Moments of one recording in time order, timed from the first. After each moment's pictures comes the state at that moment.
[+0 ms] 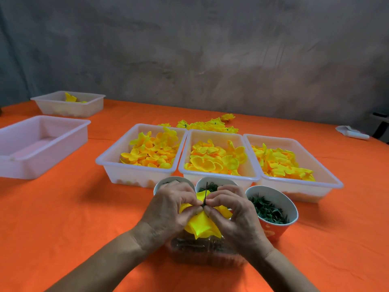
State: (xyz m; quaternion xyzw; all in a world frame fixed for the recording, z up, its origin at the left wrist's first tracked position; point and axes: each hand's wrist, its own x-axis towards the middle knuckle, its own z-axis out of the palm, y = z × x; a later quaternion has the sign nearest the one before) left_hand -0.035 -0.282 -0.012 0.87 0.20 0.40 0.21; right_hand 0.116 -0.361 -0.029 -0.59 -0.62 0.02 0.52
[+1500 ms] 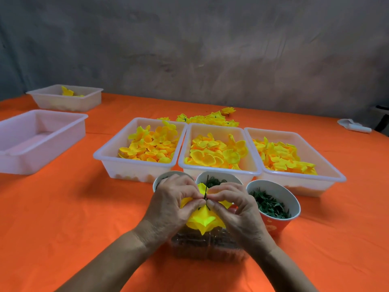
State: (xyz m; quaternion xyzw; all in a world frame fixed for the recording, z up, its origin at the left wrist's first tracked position) left_hand -0.028 -0.281 -0.019 0.84 0.21 0.44 0.22; right_hand 0.119 -0.362 -0.033 -0.59 -0.58 0.12 0.55
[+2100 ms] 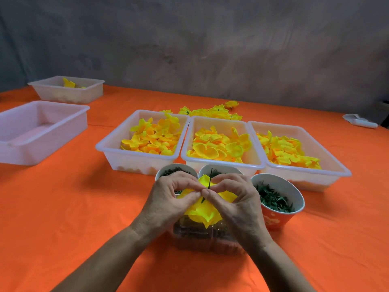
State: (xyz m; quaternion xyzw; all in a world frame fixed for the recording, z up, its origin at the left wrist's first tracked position) left_hand -0.036 -0.280 -0.030 0.75 0.25 0.42 0.45; right_hand 0.103 -0.361 -0.025 -0.63 -0.55 0.06 0.54
